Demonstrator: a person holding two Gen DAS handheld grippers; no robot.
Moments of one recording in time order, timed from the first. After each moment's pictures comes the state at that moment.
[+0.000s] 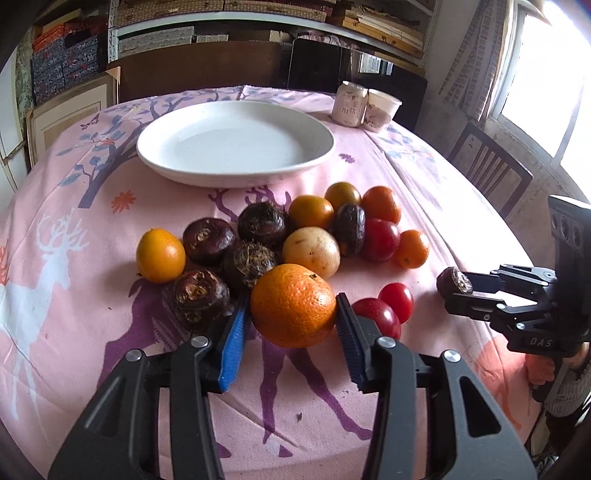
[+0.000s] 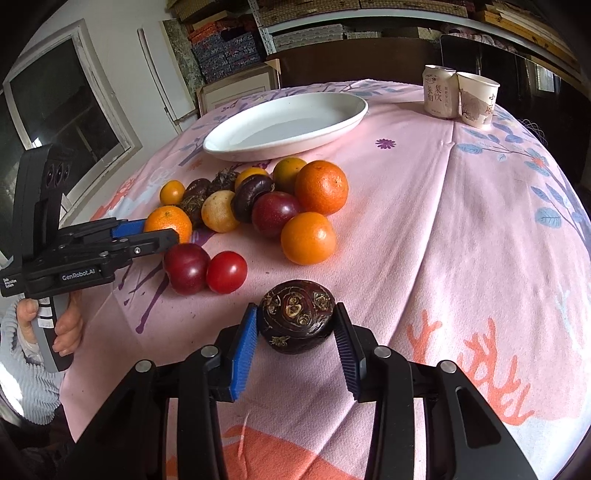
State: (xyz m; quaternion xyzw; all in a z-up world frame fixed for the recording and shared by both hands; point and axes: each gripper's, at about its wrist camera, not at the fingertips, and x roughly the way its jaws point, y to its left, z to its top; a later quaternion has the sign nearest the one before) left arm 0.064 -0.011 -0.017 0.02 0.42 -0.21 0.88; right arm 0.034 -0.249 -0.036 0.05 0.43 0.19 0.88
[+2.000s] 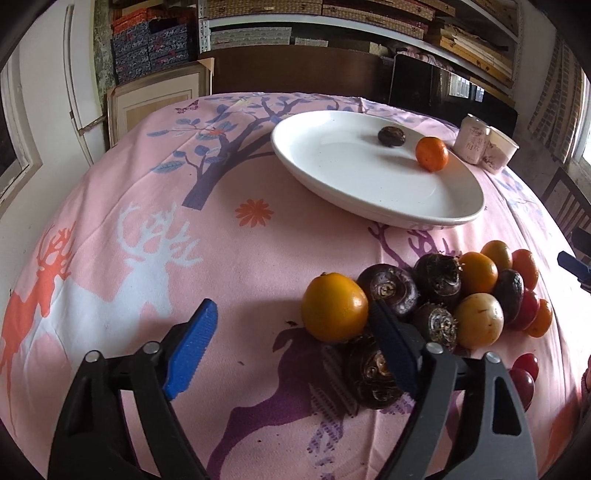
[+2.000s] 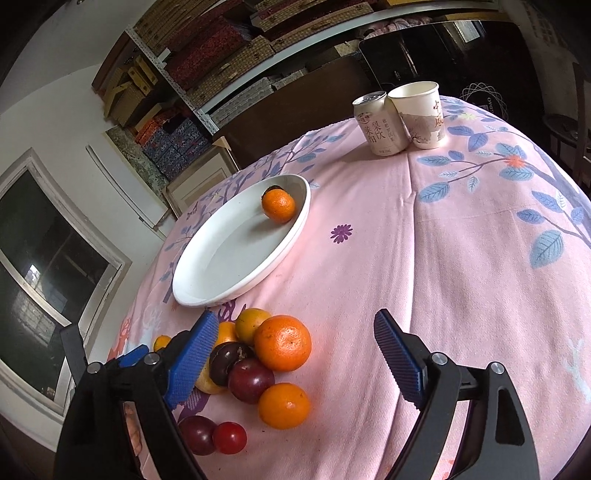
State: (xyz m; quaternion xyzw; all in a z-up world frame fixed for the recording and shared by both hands) left arm 0.125 0.053 -0.038 0.02 0.42 -0.05 0.91; right arm 0.110 -0.283 -0.022 0.23 0.37 0.13 0.89
